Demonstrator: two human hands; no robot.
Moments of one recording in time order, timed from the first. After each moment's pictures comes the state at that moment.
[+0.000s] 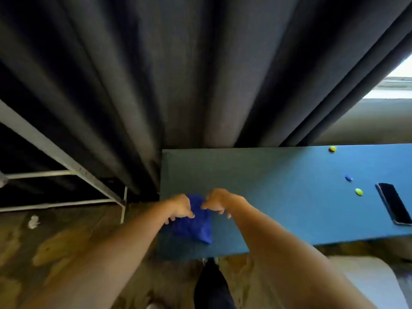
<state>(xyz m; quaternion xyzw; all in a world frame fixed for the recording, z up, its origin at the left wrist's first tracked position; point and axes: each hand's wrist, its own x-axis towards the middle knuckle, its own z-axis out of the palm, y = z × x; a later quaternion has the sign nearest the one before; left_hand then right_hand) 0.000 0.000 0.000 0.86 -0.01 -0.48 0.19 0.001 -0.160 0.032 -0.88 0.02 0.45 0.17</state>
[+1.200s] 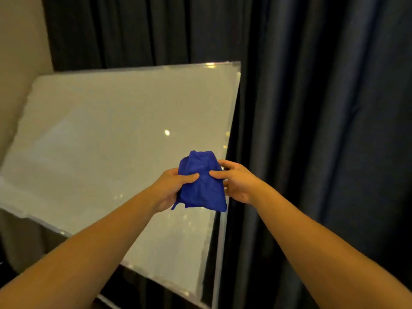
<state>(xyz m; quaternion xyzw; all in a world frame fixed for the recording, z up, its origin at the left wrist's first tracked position) -0.058 0.447 0.409 0.66 0.06 0.12 0.74 0.063 0.280 0.422 -0.64 -0.29 0.27 0.66</state>
